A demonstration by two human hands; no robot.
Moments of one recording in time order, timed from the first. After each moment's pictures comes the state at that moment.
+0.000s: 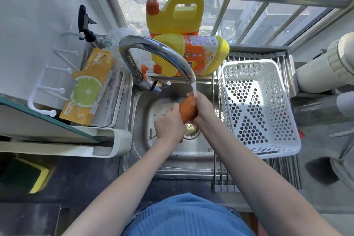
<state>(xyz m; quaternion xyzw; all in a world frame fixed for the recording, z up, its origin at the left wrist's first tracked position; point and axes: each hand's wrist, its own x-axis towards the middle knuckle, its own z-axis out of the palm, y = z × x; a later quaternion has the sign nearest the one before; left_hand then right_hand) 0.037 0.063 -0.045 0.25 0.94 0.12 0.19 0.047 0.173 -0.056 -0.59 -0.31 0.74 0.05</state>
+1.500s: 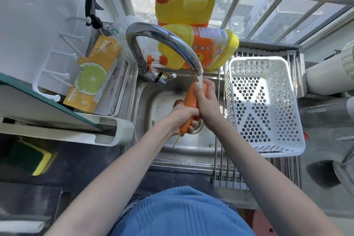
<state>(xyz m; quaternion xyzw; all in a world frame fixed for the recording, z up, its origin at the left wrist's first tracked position) 0.028 0.078 -0.028 -0.12 0.58 0.52 0.62 0.072 0.163 -0.034 -0.40 -0.63 0.66 0.08</state>
